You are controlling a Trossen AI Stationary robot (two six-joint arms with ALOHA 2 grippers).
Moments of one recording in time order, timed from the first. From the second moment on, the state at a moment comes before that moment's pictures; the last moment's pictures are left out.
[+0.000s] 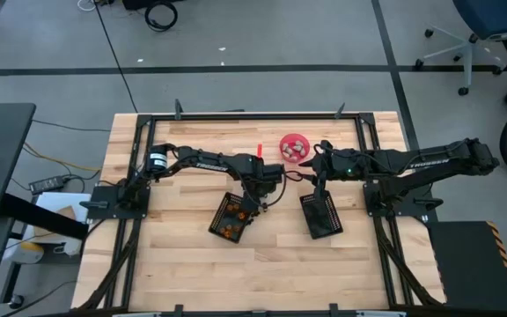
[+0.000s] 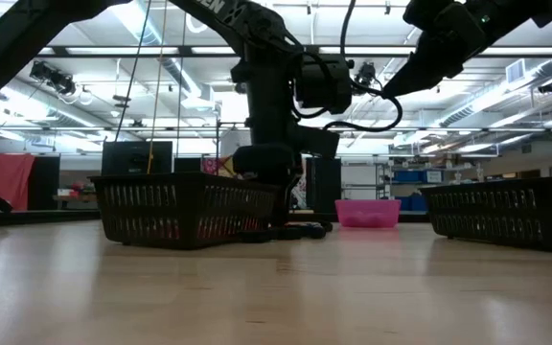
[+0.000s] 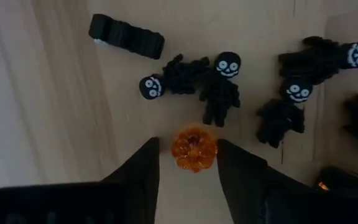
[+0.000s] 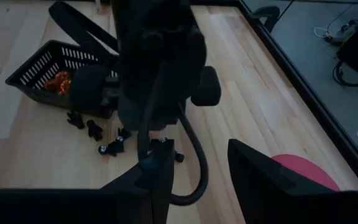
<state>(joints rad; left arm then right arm) 0.08 2.21 1.68 -0.86 -0.06 0.22 0.02 0.95 0.66 -0.26 0.27 0.00</state>
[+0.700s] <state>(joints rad) 0.09 2.22 1.80 -0.99 -0.06 0.21 0.02 0.95 0.66 -0.26 0.27 0.00</state>
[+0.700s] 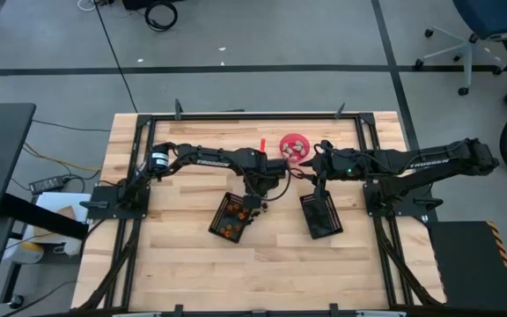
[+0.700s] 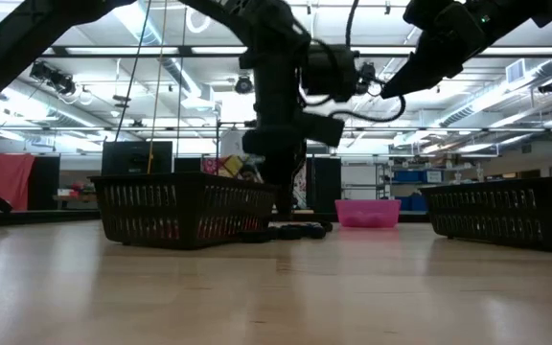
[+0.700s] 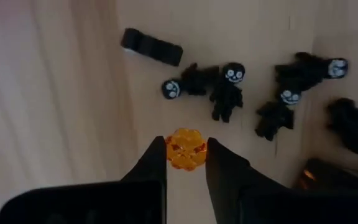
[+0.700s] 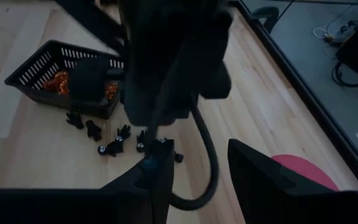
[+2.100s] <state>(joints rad) -0.09 1.94 1.83 -0.98 -0.05 0.16 0.09 0.95 0.66 -0.20 0.33 0.05</state>
